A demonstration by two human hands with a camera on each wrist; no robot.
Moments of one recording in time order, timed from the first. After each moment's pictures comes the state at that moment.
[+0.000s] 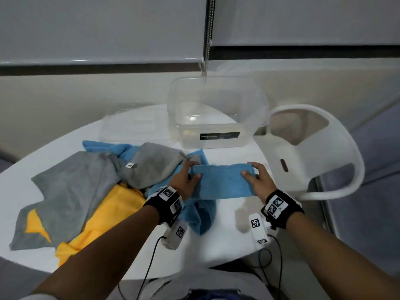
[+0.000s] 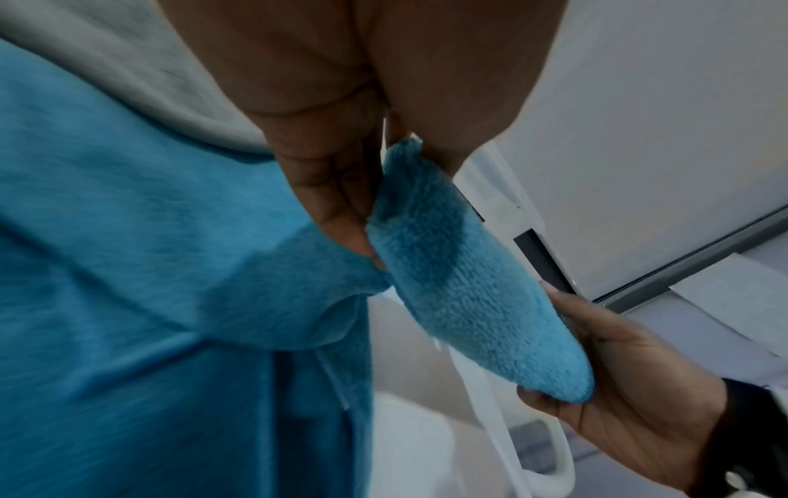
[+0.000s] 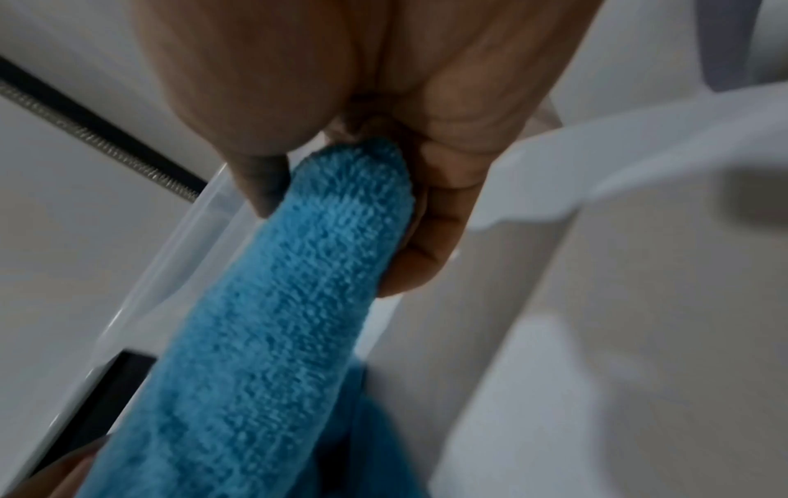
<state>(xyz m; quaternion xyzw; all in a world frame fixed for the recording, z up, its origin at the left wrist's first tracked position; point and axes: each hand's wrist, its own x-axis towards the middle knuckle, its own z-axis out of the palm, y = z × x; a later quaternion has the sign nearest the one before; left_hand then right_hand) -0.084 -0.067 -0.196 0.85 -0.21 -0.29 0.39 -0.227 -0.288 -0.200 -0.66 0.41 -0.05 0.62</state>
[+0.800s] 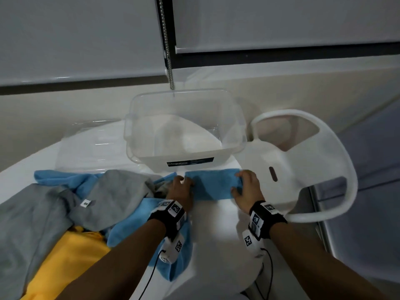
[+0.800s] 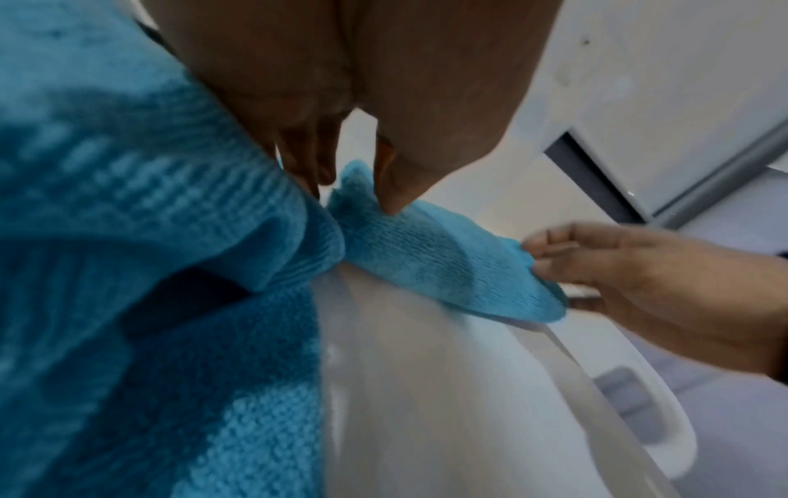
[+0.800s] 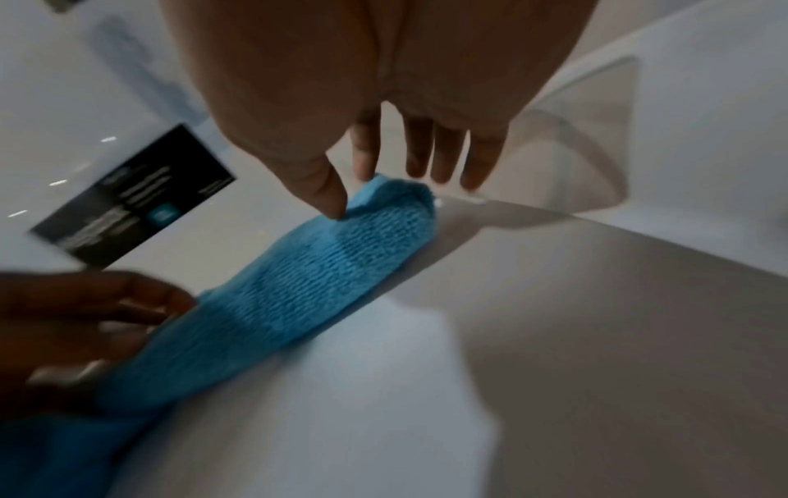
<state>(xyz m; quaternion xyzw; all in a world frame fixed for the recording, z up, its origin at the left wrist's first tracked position) -0.054 -0.197 -0.245 0.91 -0.28 -0.26 0.17 -0.192 -0.393 -0.255 -0.87 0.33 -0.01 0.35</state>
